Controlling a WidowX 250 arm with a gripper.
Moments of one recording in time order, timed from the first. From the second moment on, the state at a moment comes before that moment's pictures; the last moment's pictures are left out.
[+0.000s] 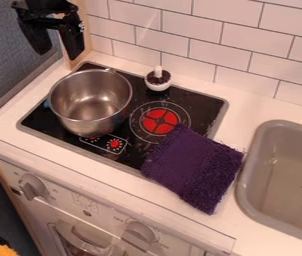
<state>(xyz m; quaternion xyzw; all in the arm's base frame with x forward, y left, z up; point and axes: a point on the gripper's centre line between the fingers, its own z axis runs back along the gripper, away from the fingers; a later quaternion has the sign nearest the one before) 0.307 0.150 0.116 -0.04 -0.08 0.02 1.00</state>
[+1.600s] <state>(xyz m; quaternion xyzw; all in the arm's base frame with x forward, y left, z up) 0.408 0.052 0.081 0.02 -0.02 -0.24 0.97</state>
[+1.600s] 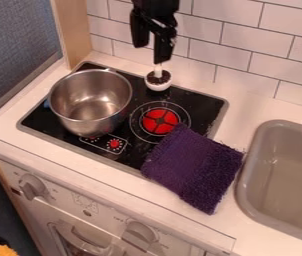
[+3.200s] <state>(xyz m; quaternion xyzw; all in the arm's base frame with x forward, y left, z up) 0.417 0.041 0.026 0.09 0.03 -0.25 0.96</state>
